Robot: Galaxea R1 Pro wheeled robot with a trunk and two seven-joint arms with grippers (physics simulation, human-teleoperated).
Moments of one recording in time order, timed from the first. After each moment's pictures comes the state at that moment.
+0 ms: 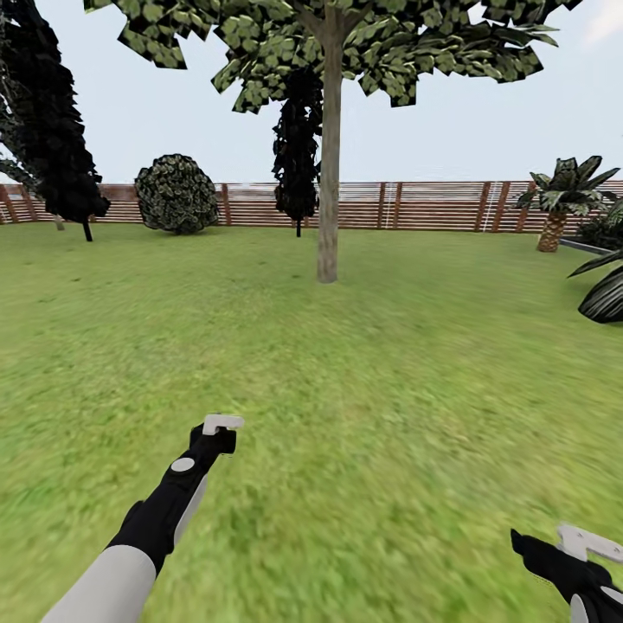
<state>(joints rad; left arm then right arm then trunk) -0.61 0.00 -0.04 -0.77 -0.06 0.10 0.01 -0.05 -0.02 -0.49 -1.49 0.01 0.60 0.01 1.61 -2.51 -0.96</state>
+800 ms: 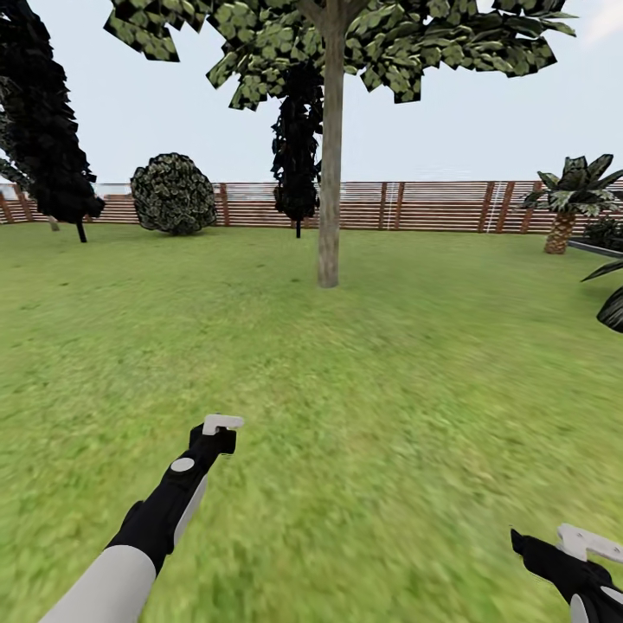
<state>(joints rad) -0.61 0.00 -0.04 -0.77 -0.06 0.10 0.01 -0.05 -0.02 -0.49 -1.49 0.01 0.60 0.01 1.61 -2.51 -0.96</state>
